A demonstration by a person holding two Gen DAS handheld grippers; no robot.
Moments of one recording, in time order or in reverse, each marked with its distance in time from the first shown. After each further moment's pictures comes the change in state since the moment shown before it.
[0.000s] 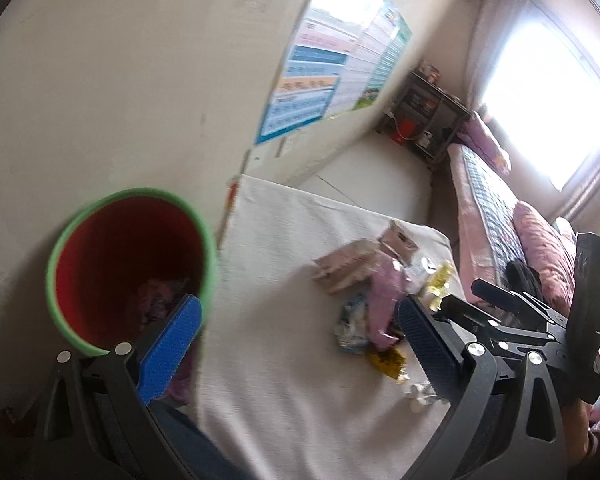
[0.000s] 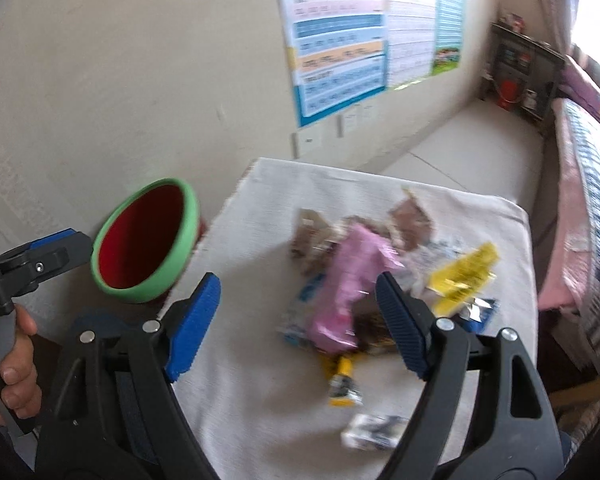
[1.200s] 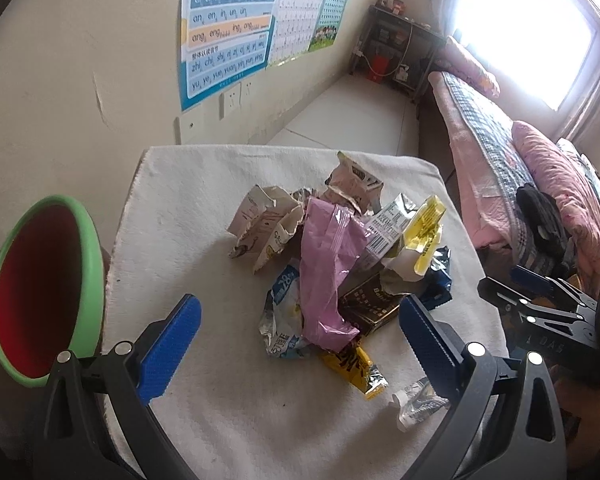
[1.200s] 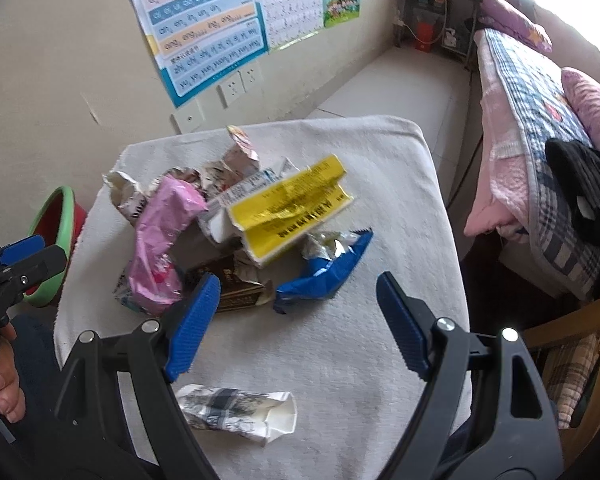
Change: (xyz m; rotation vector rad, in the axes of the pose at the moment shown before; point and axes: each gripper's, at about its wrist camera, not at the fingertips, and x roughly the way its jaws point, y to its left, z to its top) left arm 0.110 -0.102 -0.021 0.195 0.162 0.033; right arm 0.015 -0.151 -0.060 0.219 0.084 -0.180
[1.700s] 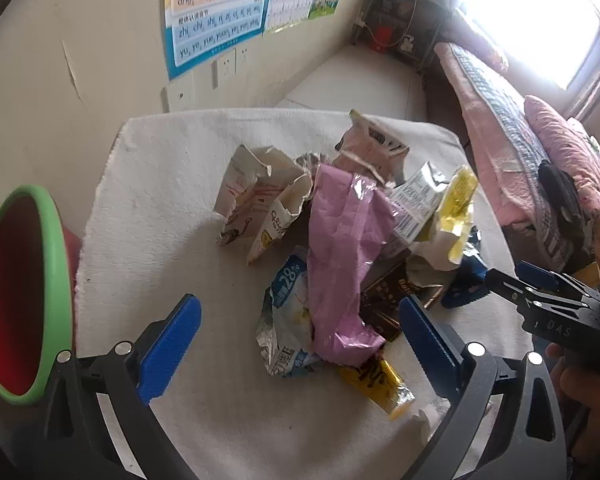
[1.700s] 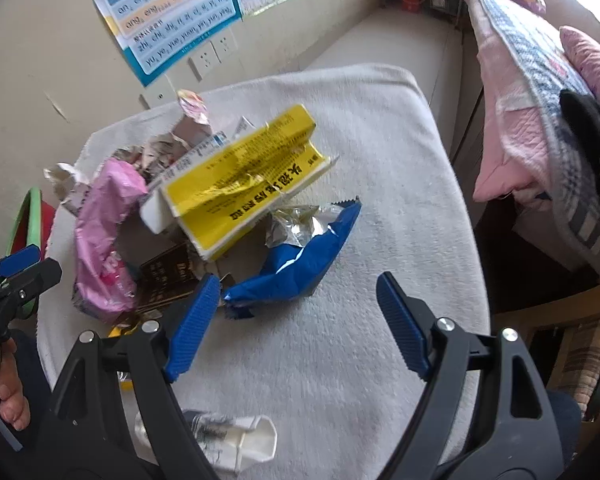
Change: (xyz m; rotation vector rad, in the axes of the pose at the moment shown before) left arm 0.062 0.002 0.004 0.019 0.109 0.016; right arm 0.060 -0.024 0.000 0.077 0.119 -0.004
